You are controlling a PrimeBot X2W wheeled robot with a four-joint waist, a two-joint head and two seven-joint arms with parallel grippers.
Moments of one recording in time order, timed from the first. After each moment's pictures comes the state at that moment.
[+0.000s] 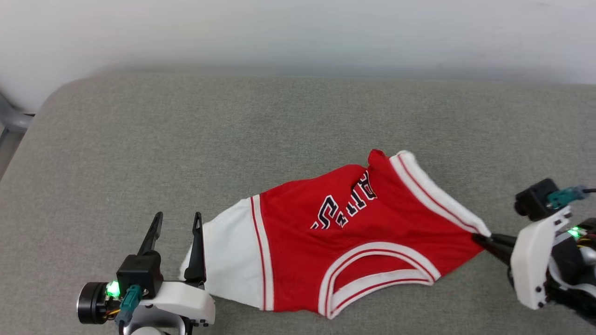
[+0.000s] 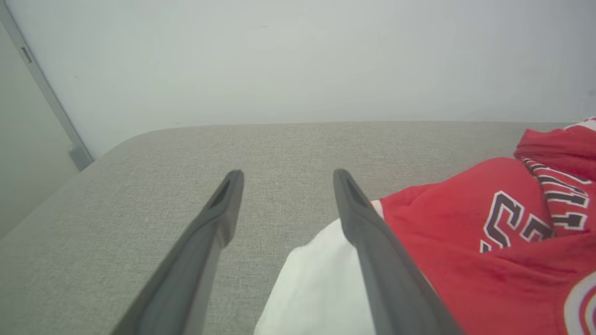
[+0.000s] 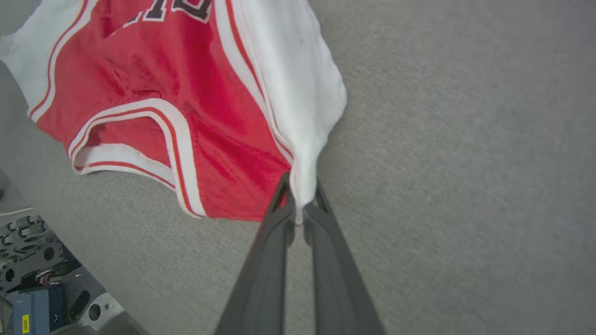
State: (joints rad) left arm -0.08 0.22 -0.23 0.14 -0.24 0.18 -0.26; right arm -0.38 -0.71 0.61 0.15 0.83 0.13 0.47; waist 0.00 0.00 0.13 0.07
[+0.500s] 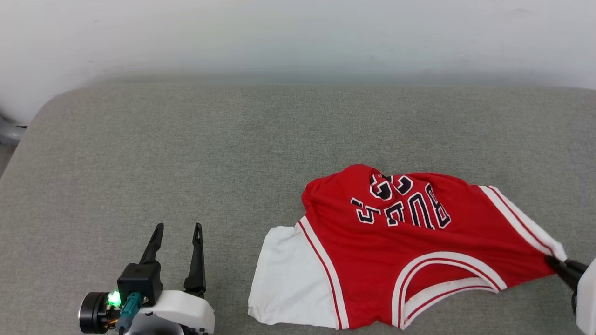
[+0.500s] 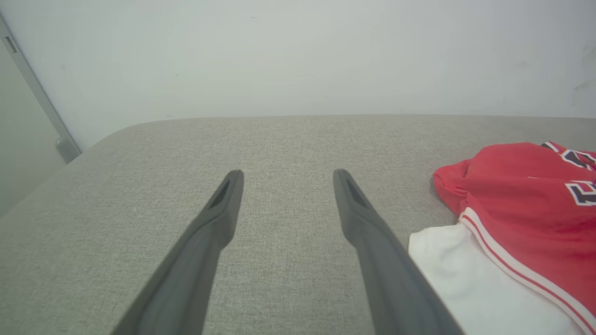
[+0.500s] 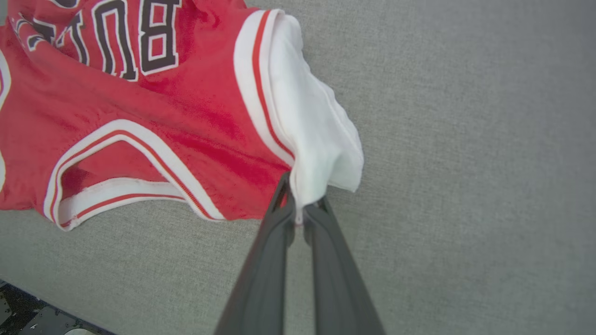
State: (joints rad) left arm -0.04 0.17 -0.16 0.17 -0.20 0.11 -0.26; right arm -0.09 -0.73 0.19 0.12 0.73 0.13 0.48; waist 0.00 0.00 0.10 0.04
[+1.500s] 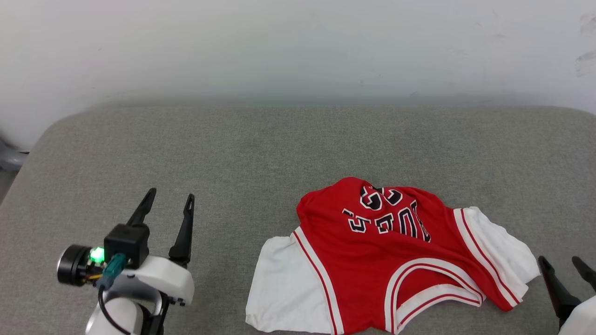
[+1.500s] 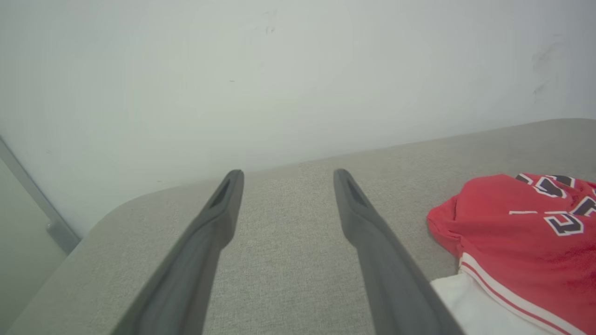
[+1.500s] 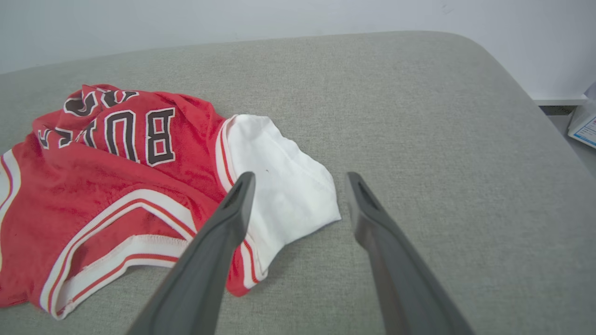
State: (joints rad) left arm -0.14 0.22 -0.10 0.20 -0.13 -0.05 -0.24; right arm 0.06 -0.42 -0.06 0.18 0.50 0.13 0.12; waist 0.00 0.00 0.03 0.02
